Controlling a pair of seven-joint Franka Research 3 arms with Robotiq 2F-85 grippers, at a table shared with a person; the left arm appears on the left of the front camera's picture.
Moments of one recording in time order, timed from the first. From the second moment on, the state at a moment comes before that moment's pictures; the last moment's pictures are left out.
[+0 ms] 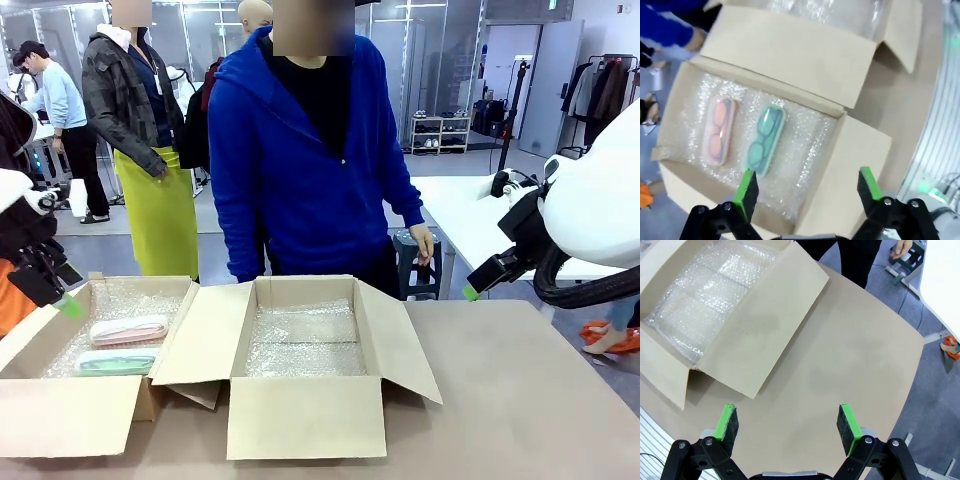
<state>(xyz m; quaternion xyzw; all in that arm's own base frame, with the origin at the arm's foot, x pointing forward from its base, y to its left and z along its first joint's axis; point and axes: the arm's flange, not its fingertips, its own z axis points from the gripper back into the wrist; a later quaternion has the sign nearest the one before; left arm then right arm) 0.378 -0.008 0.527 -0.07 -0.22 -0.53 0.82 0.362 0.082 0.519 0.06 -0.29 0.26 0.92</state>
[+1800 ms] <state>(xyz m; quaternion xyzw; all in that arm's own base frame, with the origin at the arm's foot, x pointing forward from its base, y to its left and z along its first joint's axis) 0.376 -0.007 0.524 -0.08 -0.22 -0.54 0.81 0.362 0.082 0.519 0.06 -0.29 0.26 0.92</state>
